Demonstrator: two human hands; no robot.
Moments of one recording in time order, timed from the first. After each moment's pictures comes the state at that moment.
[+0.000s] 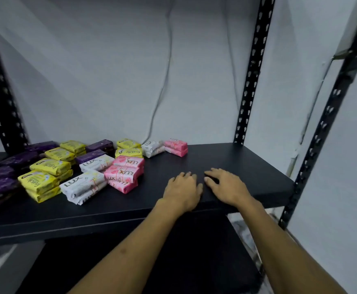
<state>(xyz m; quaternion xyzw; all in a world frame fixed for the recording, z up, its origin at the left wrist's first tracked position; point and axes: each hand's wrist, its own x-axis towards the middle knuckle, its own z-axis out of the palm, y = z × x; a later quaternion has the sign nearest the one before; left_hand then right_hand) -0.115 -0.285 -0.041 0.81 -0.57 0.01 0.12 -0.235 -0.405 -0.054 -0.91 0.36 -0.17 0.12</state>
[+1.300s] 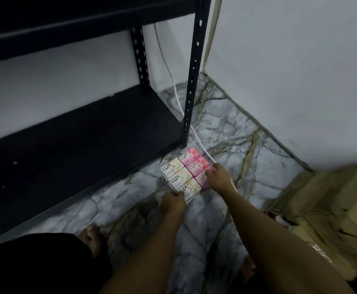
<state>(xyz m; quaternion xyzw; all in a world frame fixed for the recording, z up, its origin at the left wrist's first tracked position) -0.384 -0.270 -0.461 0.82 -0.15 -0.47 0.30 -0.513 -0.376 -0.472 -0.57 0.70 -0.13 0.41</state>
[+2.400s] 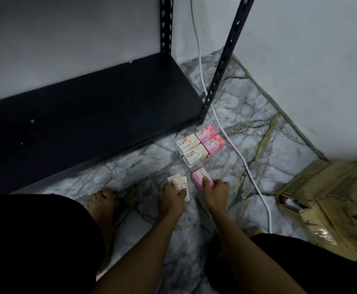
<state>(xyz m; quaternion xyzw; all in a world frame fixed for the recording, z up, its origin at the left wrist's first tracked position) -0.355 -0.190 -0.491 0.86 -0.24 -0.40 0.22 -0.476 -0.246 -0.522 -0.50 0.77 -0.18 0.35</state>
